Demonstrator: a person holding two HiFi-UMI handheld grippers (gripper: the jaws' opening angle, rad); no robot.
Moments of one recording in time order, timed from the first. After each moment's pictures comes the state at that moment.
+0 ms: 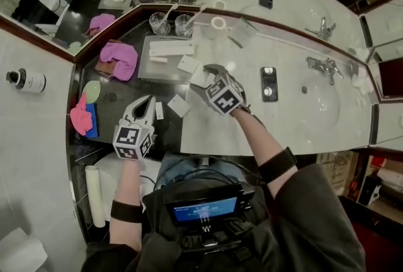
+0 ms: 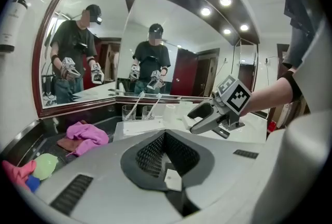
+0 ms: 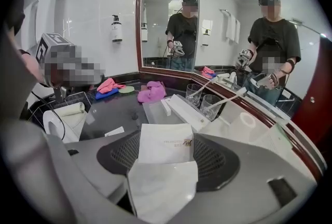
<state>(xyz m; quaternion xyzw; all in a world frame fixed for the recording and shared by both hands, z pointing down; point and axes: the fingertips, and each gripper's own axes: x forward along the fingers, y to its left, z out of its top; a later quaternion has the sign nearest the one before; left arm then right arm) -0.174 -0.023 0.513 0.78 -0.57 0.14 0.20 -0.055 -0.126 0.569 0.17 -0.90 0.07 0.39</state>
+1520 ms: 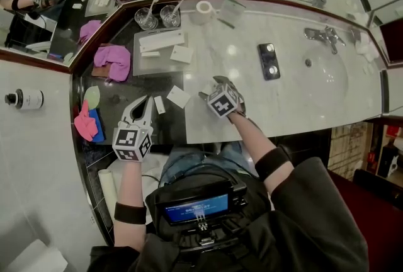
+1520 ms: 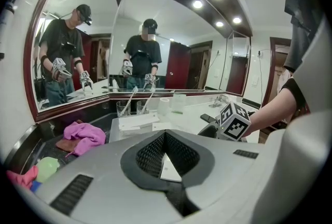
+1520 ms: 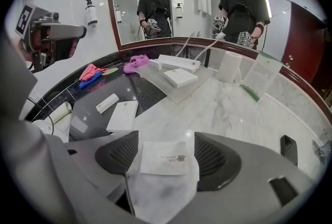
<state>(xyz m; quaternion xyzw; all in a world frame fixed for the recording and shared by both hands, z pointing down) -0.160 -0.009 0.518 0.80 -0.54 0.18 0.20 0.017 -0.066 0.690 0.27 -0.84 0.19 0.44</state>
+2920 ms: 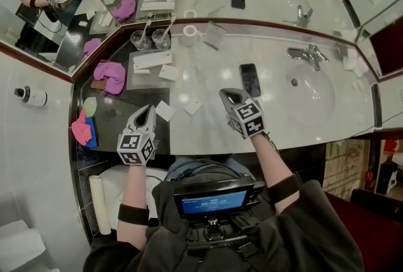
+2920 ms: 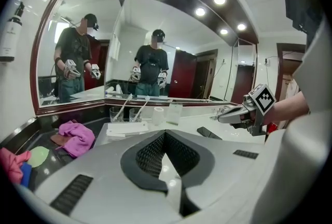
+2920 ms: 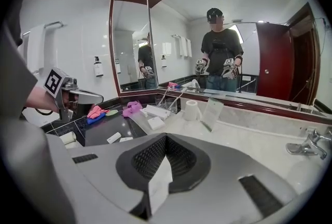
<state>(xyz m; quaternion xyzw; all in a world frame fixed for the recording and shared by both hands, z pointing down) -0.090 -0.011 0.491 0.78 -0.58 0.13 0.21 0.140 -0.091 0.521 0.33 -0.90 0.16 0.25</state>
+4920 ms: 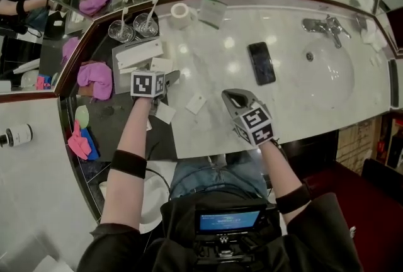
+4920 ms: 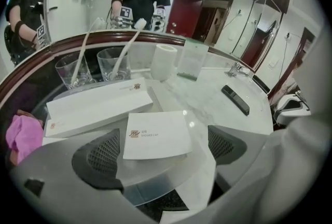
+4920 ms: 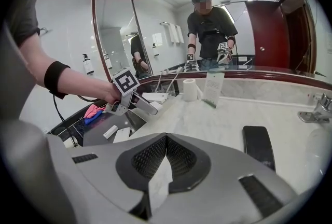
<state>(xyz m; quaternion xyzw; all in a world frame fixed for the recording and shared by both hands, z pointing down) -0.073 -0.186 0.678 0.73 -0.46 0.36 0.36 0.132 -0.092 0.600 0.33 -0.87 0.24 0.26</state>
